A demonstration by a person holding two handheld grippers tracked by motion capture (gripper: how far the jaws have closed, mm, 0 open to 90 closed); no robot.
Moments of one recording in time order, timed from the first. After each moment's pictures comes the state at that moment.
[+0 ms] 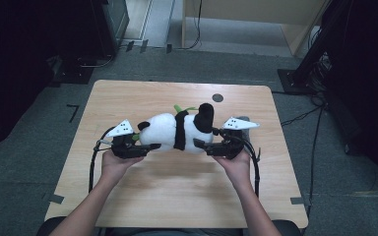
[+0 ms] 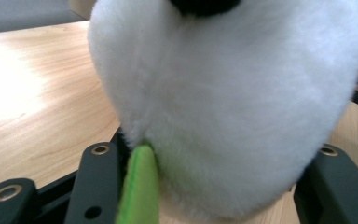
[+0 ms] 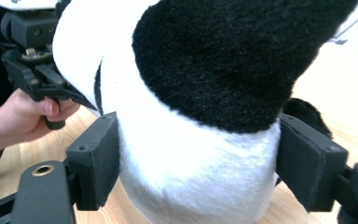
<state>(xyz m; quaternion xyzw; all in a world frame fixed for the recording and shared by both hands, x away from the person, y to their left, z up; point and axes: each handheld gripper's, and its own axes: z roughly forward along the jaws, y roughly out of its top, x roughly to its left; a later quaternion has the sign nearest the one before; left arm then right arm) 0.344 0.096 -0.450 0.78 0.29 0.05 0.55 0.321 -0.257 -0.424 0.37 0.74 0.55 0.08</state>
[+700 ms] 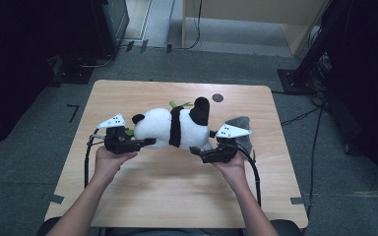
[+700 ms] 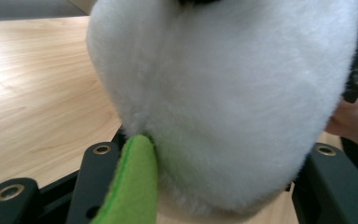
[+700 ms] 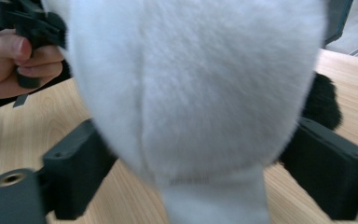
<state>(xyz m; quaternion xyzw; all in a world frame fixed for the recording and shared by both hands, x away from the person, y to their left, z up) 0.349 0.108 -0.432 0.77 0.31 -0.01 0.56 0.323 -0.245 -0.455 0.32 0.76 0.56 0.10</state>
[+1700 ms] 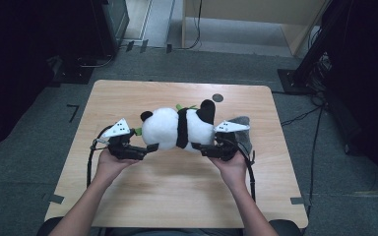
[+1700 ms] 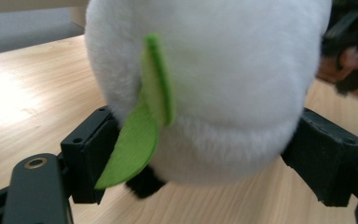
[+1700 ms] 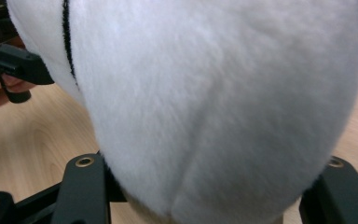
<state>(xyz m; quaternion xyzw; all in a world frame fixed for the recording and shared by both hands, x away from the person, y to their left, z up) 0.341 0.103 -0.448 0.80 0.25 0.09 0.54 0.320 -0.241 -0.434 0.40 0.76 0.49 0.10</state>
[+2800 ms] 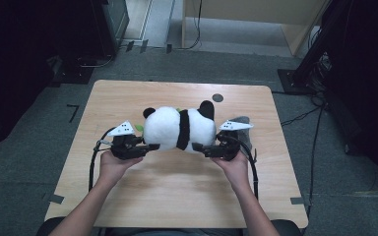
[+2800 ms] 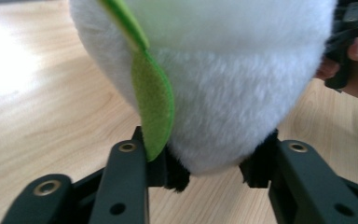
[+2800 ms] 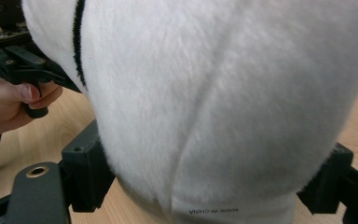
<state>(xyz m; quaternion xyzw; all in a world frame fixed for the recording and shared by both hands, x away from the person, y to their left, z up) 0.340 0.096 -0.447 0.79 0.30 0.02 0.53 0.331 -0.255 -0.450 0.40 0.75 0.53 0.03</state>
